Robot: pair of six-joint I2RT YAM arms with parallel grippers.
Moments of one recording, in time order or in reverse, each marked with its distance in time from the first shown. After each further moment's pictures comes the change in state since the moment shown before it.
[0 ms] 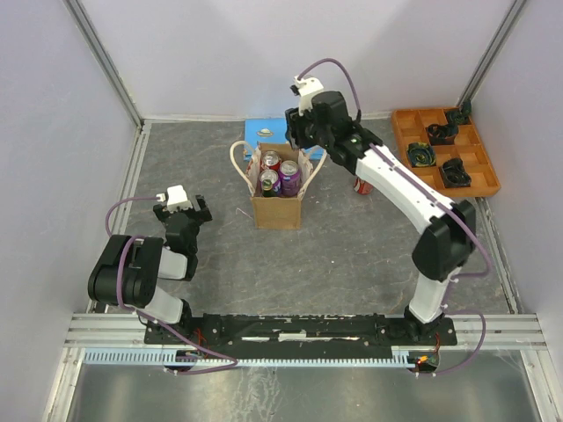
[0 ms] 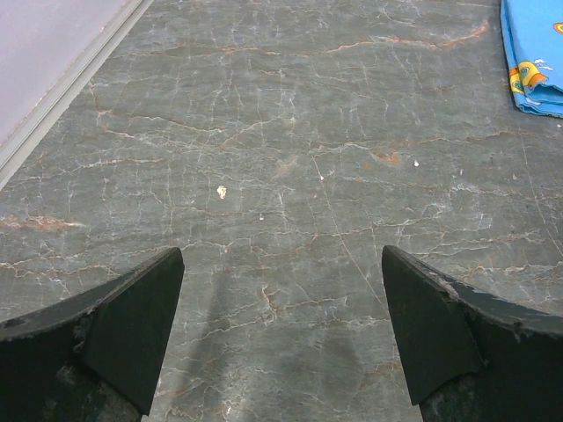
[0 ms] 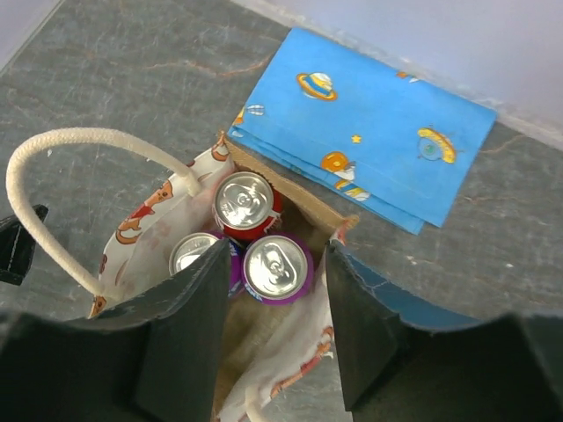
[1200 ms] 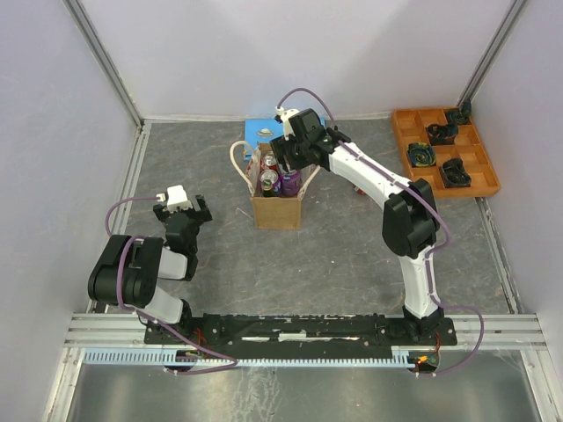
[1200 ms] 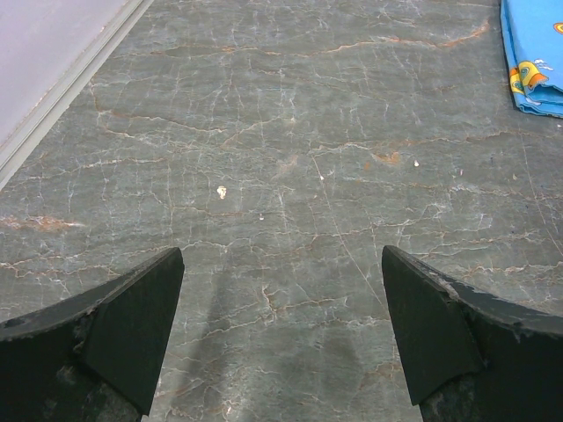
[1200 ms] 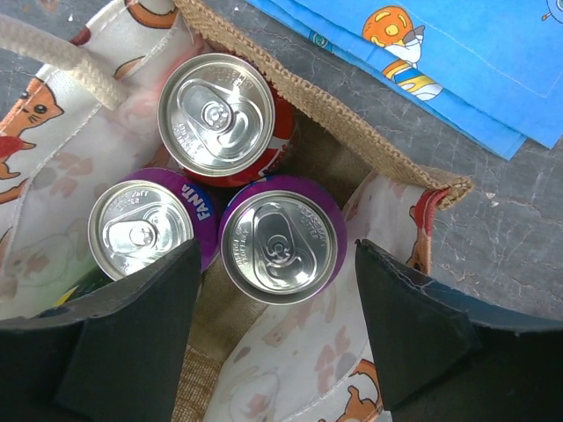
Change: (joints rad) left arm 0.000 0.000 0.000 0.000 0.000 0.000; right arm 0.002 0.333 0.173 -0.225 -0.071 0.010
